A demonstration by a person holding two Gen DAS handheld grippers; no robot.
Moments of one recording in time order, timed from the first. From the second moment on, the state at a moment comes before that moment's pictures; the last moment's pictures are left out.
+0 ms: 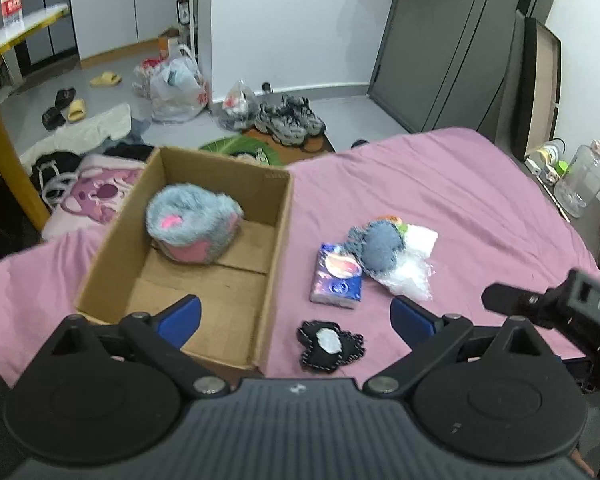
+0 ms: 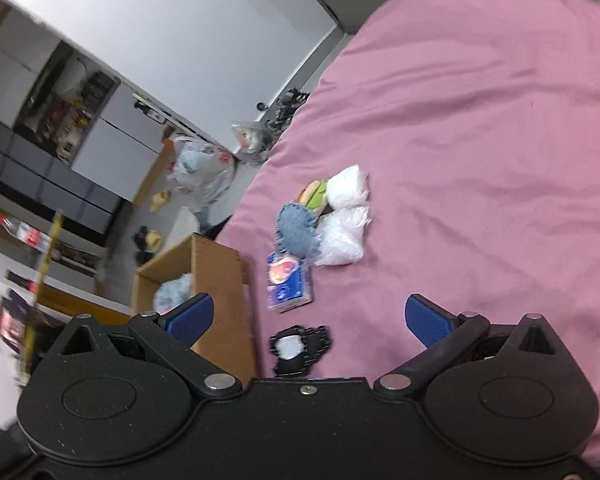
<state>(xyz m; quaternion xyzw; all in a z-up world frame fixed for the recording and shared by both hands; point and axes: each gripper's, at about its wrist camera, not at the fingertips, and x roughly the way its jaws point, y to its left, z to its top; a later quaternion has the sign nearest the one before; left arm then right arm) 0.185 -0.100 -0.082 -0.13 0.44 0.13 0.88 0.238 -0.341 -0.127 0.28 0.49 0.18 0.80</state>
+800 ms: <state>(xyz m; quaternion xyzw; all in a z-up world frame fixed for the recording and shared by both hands) 0.233 -0.152 -0.180 -0.11 0.51 0.15 0.84 0.287 -0.353 -0.175 0.32 0.53 0.20 0.76</state>
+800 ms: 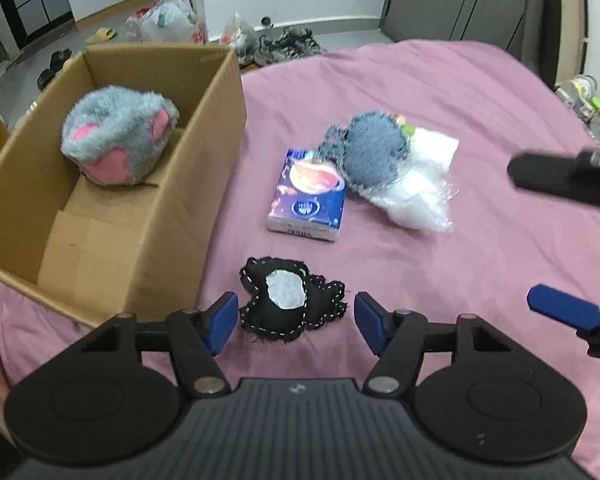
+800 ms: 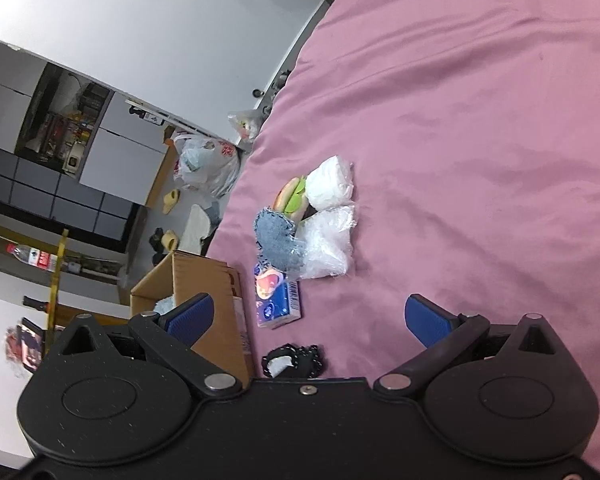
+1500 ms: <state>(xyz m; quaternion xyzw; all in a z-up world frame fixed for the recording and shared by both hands) 0.255 -0.160 -0.218 -0.10 0.53 0.19 0.82 0.326 -0.327 -0.212 0.29 0.57 0.18 0.75</state>
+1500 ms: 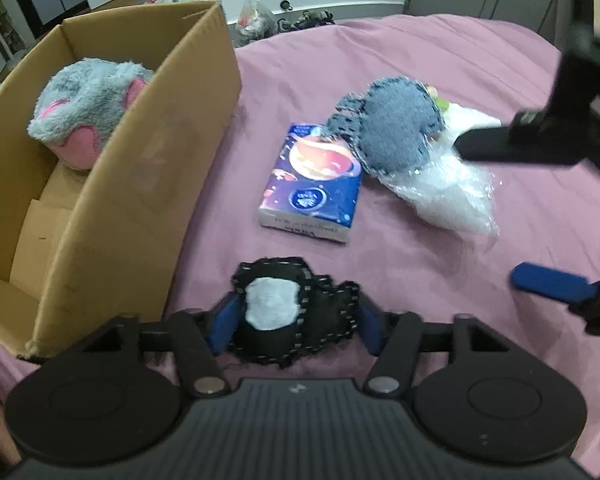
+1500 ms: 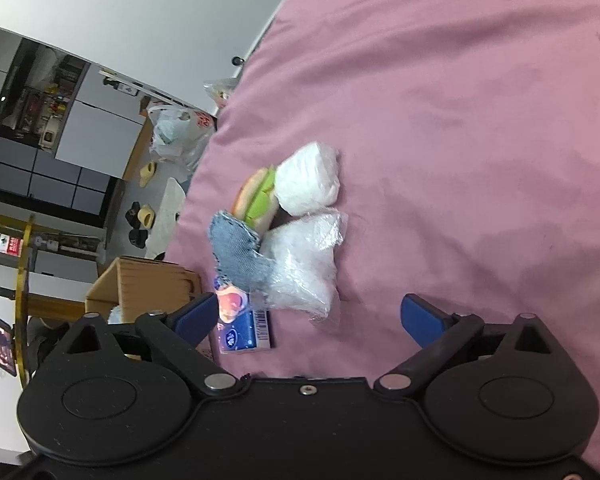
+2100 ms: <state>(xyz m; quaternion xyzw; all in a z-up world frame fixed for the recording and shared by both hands) 0.230 -0.125 -0.180 -0.18 0.49 0.14 0.84 0.308 -0.338 -0.203 0.30 0.54 0.17 0.77</state>
